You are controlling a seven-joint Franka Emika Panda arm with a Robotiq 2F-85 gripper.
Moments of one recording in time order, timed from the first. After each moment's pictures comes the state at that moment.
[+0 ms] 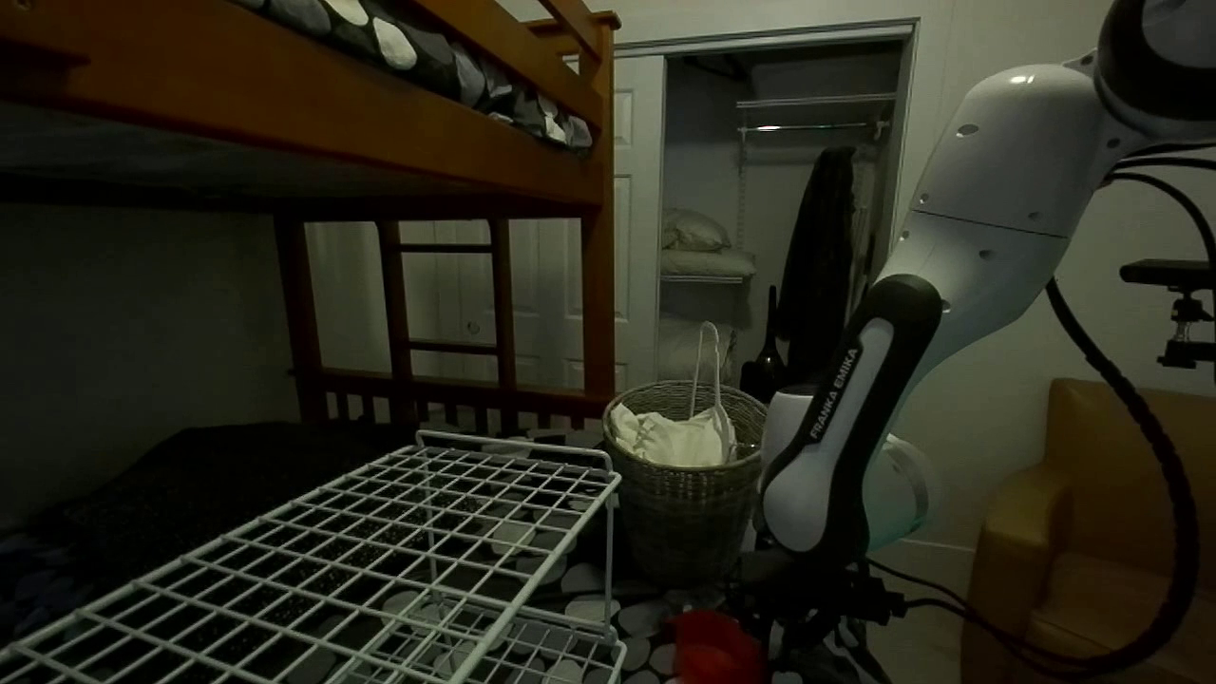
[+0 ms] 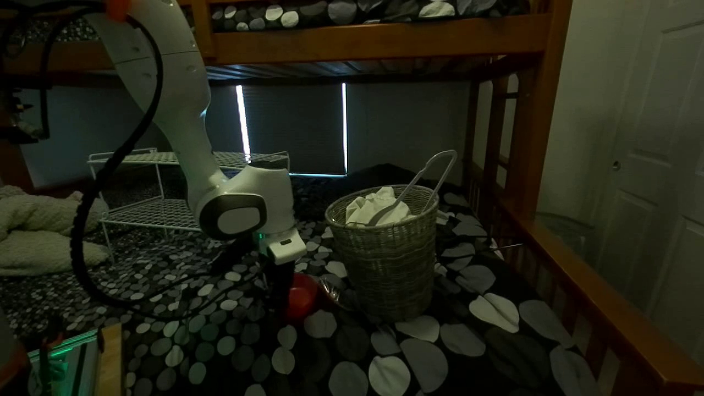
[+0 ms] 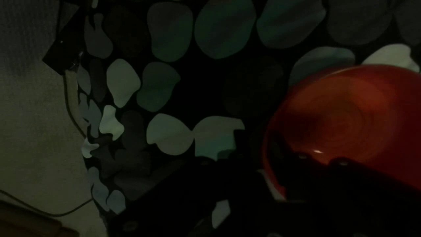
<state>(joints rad) 0.21 0.25 0.00 -2.64 0.20 2.95 0.77</state>
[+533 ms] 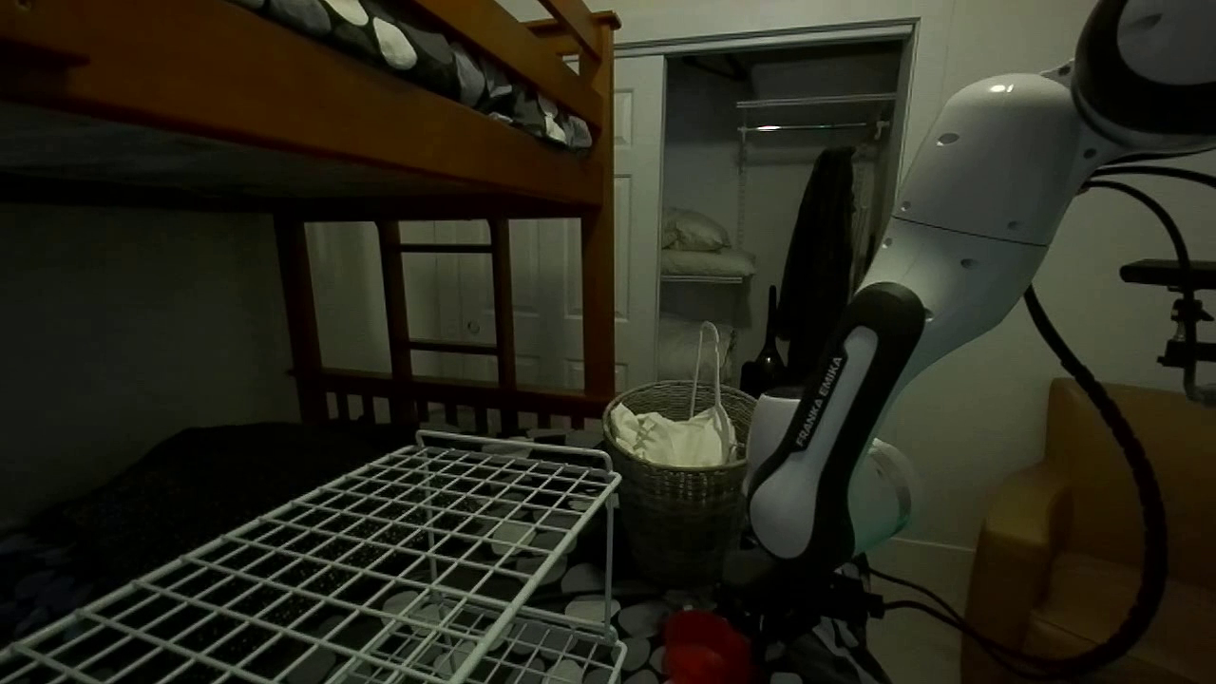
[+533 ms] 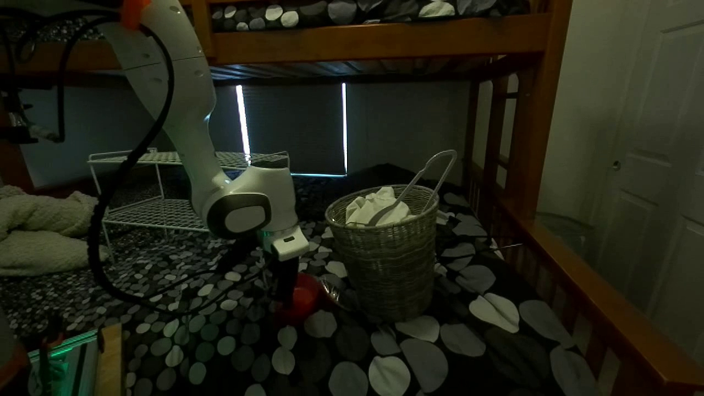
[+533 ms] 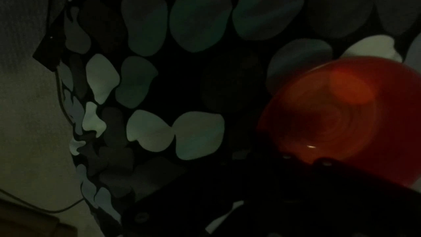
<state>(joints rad) 0.28 0.29 -0.04 -2.60 0.19 2.96 0.83</state>
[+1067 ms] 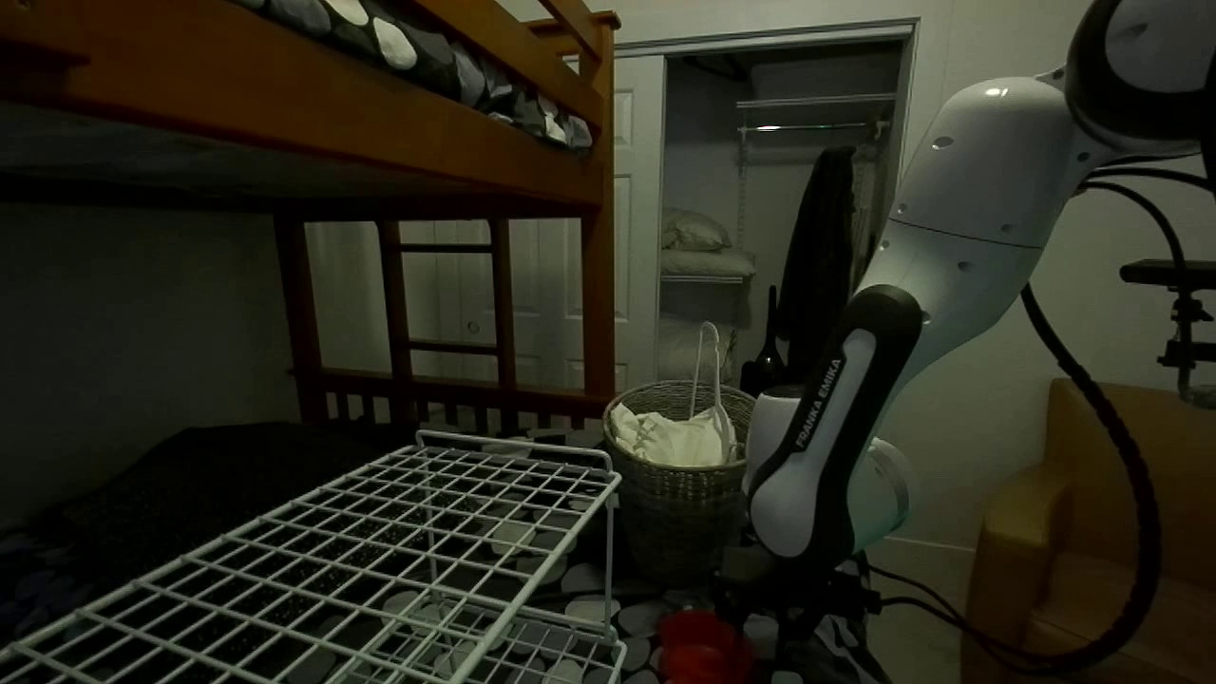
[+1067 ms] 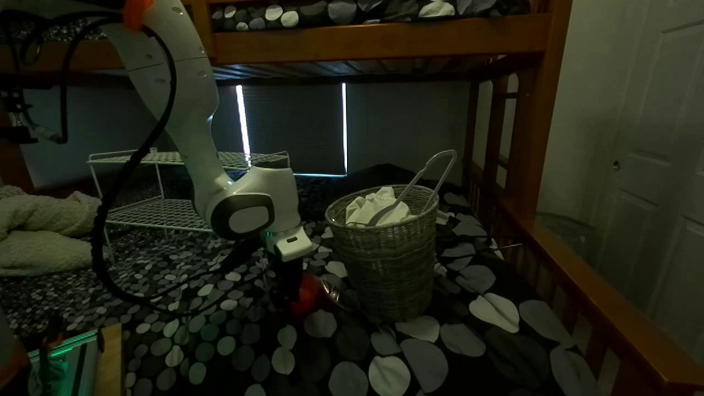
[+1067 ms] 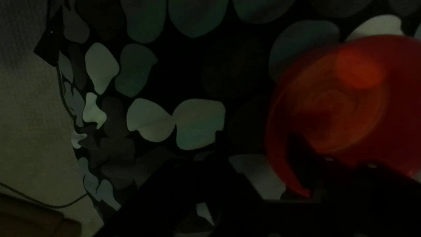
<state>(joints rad) 0.29 0.30 -0.07 -2.59 0.16 2.96 0.85</state>
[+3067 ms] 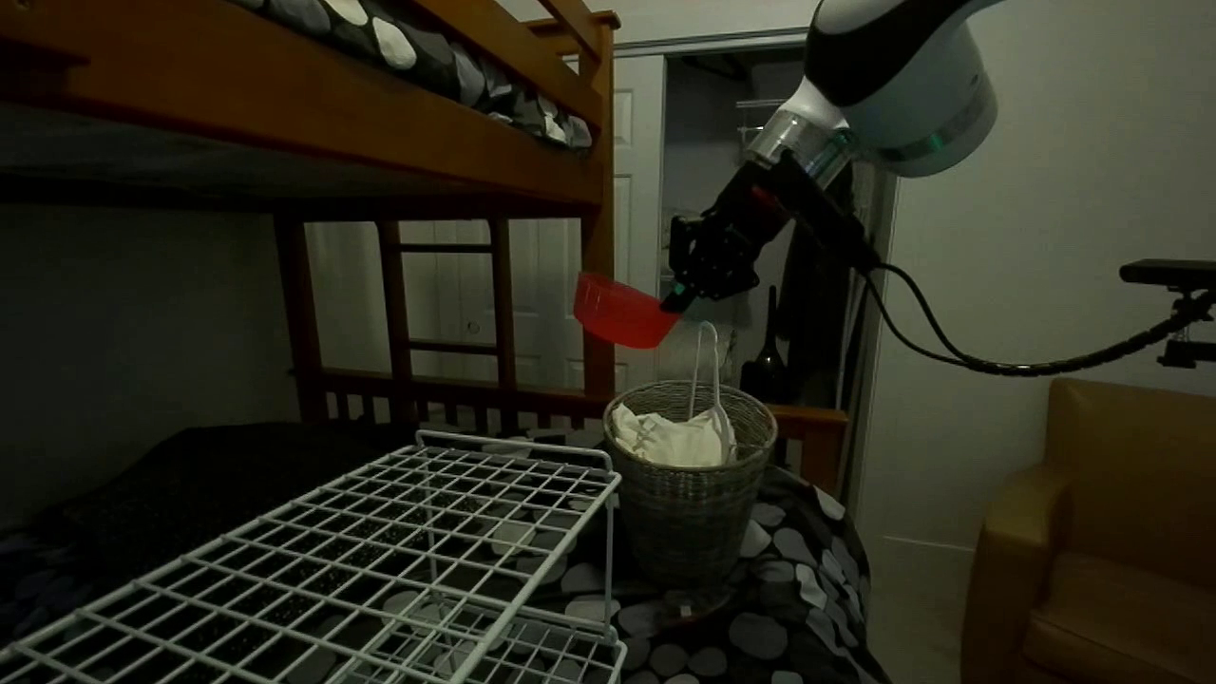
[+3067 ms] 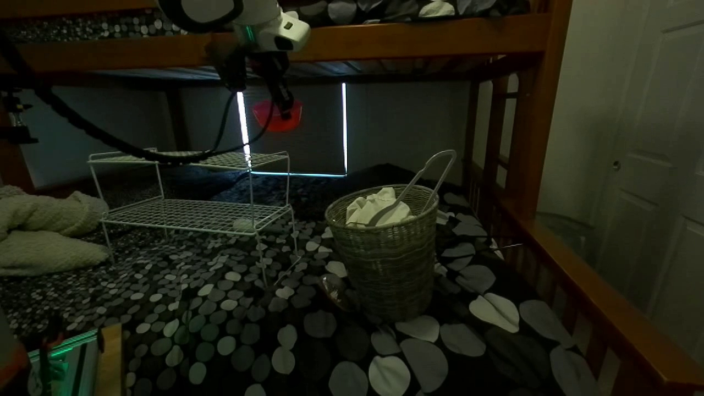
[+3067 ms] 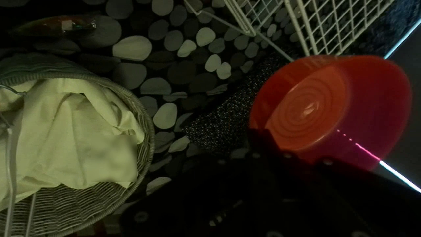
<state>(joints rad) 0.32 -0.47 -0.08 -2.34 0.48 2.37 0.07</state>
